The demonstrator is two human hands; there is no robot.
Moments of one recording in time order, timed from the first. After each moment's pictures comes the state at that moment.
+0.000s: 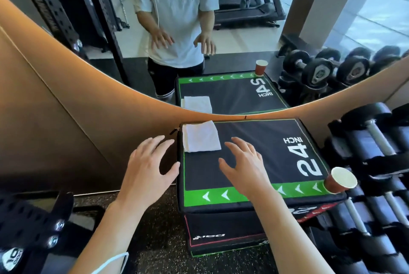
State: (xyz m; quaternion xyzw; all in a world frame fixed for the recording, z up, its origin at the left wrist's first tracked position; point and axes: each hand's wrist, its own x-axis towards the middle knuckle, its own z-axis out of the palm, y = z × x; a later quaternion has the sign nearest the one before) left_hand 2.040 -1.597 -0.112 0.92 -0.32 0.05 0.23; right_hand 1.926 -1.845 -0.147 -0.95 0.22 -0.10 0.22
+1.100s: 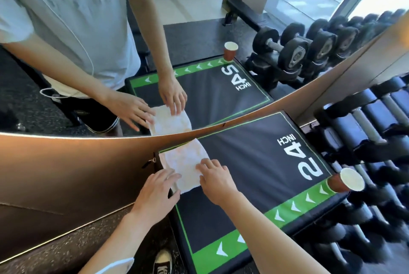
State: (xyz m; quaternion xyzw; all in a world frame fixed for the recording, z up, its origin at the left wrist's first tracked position) left_hand 2.255 -1.703 -0.286 0.83 -0.48 -0.19 0.19; right_hand 2.116 -1.886 -0.288 -0.95 0.25 0.12 0.13
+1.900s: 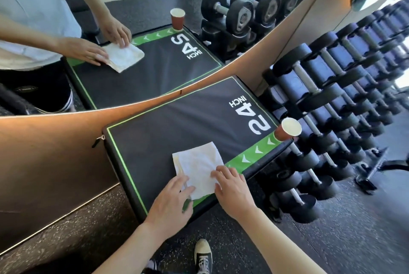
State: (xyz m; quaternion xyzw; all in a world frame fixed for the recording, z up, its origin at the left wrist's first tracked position) left_hand 2.066 -1.713 -0.316 0.73 -0.63 -0.19 0.20; right_hand 1.880 -1.861 -0.296 -0.92 0.38 0.02 0.13
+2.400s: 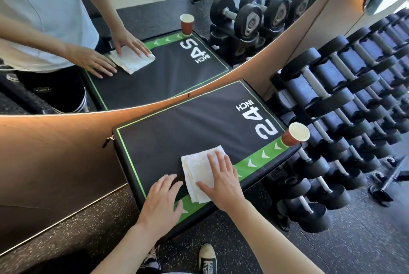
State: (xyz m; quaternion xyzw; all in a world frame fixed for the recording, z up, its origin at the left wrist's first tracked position) left_hand 2.084 -1.698 -0.308 0.80 -0.56 -0.18 0.13; right_hand 1.924 -1.867 -0.310 -0.89 0.41 0.04 0.18
